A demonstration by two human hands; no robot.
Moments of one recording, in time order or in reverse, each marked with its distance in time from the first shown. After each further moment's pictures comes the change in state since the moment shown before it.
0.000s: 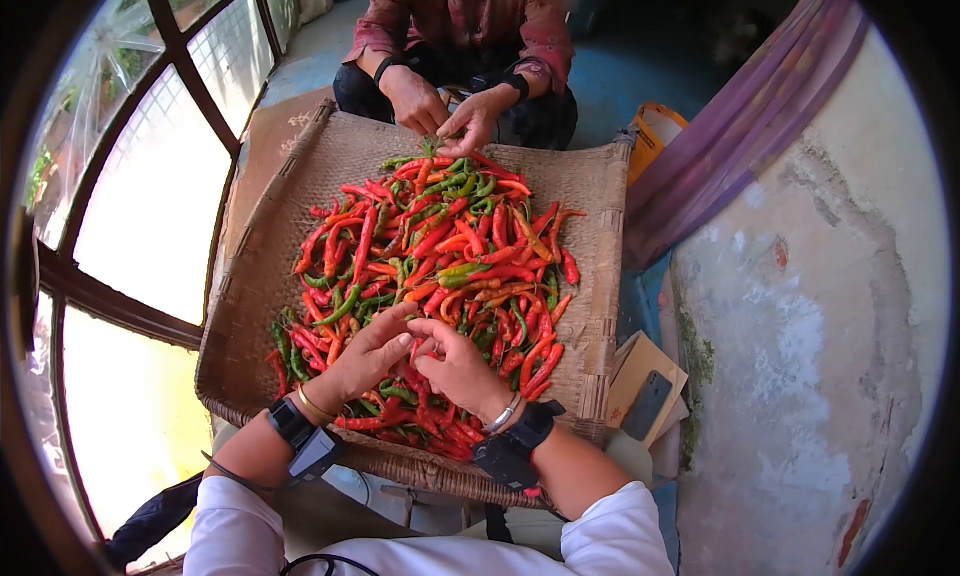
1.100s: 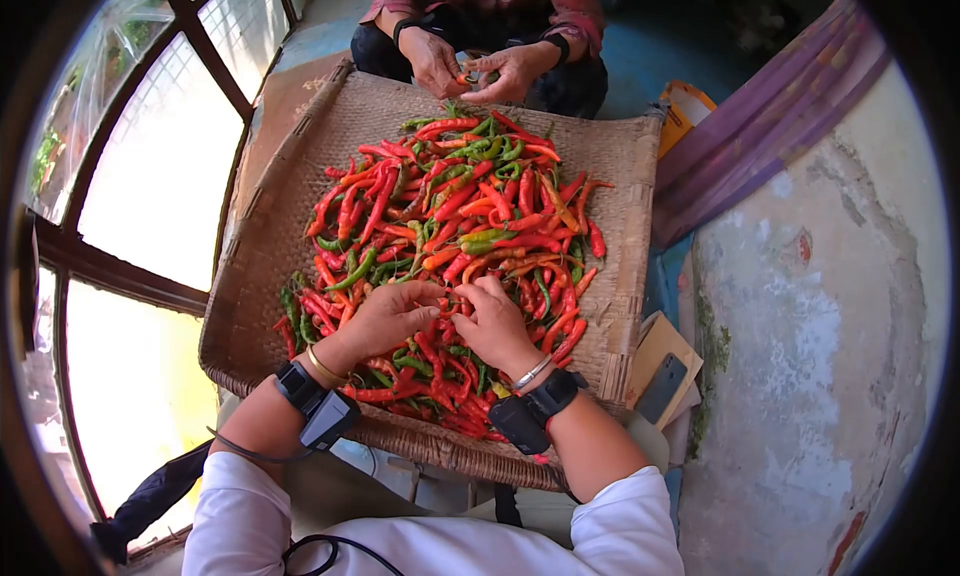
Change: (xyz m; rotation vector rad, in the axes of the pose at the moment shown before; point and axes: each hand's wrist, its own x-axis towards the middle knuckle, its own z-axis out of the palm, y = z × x) left_hand 0.020 -0.009 -0.014 0.345 -0.100 -0.016; right_hand 0.015 0.031 -0.020 -0.594 0.123 -0.153
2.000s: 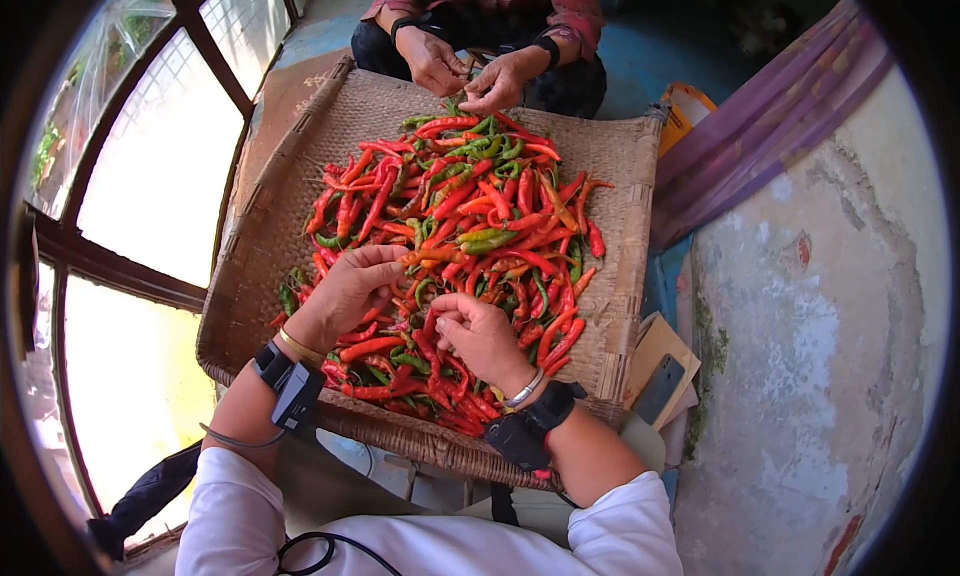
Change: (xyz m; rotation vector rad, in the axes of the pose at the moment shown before) left_hand -0.004 0.029 -0.032 -0.551 0.187 -0.214; right_hand -0.011 -0.033 -0.005 0.652 -0.155 0.286
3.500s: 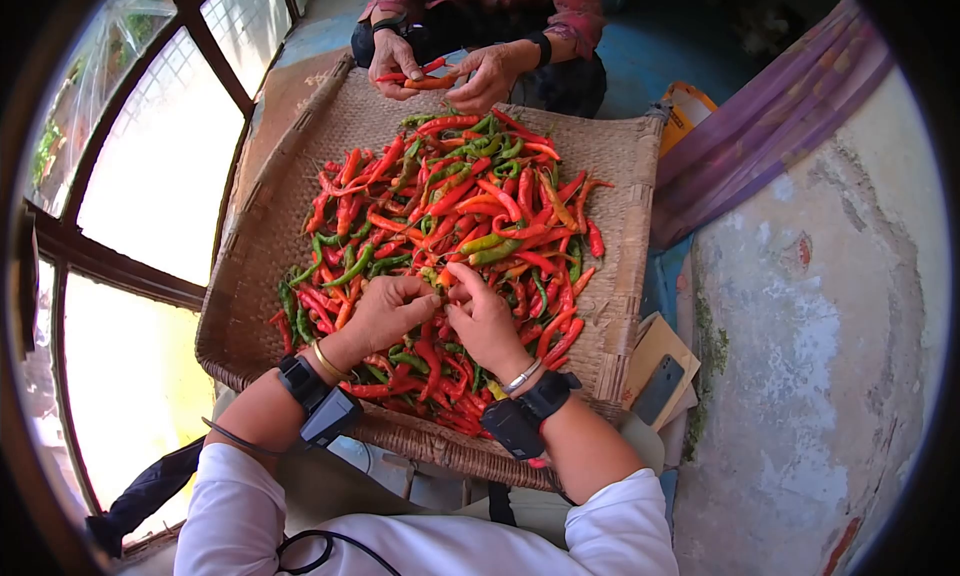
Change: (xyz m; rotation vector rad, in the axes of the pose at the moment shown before) left_hand 0.010 -0.044 0.020 0.653 0.010 0.337; right_hand 0.017 0.014 -0.005 0.003 0.129 -0.067
